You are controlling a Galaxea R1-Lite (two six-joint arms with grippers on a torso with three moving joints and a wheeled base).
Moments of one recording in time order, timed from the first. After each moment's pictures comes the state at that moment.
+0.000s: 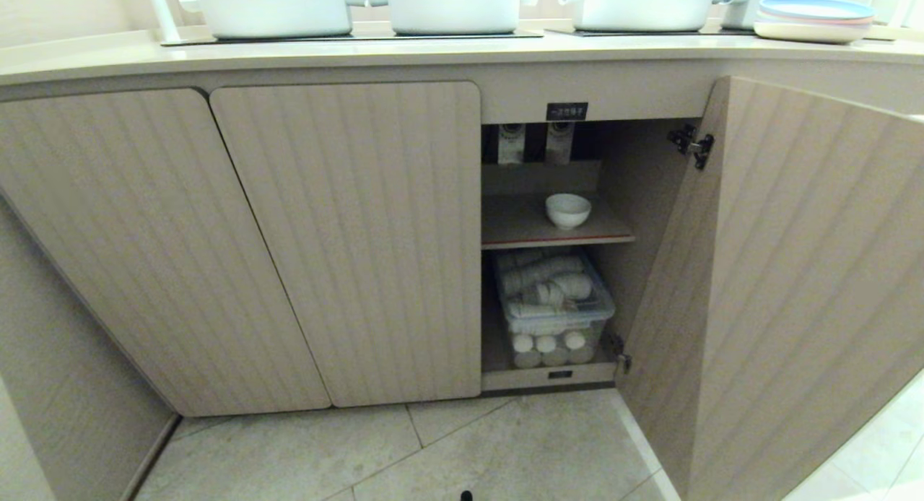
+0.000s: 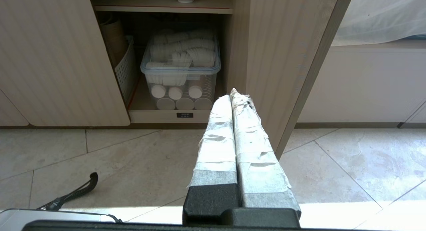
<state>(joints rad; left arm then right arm) 0.00 0.00 0.00 0.00 0.00 0.00 0.00 0.00 0.00 0.00 0.02 -0.05</state>
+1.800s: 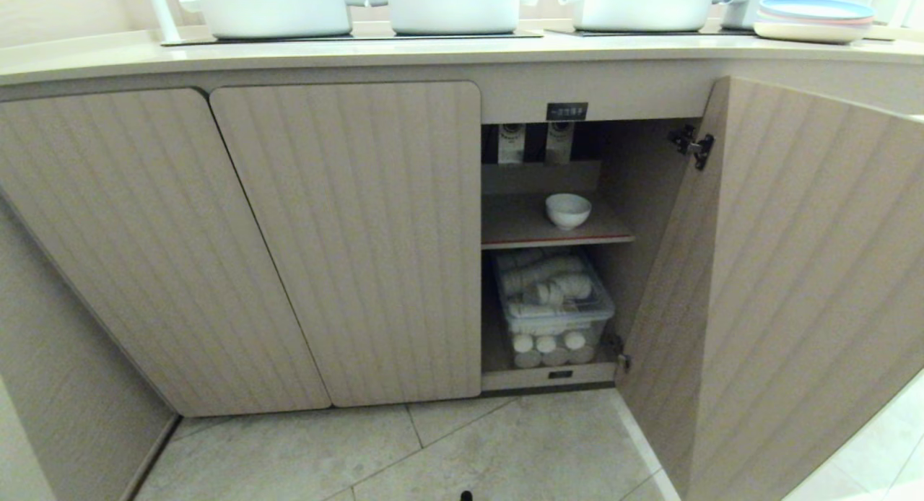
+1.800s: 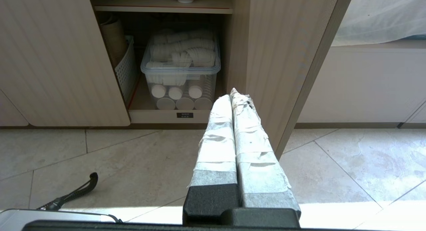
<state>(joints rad) 0.00 0.00 0.00 0.00 0.00 0.00 0.00 0.00 0.00 0.00 0.02 -0.05</state>
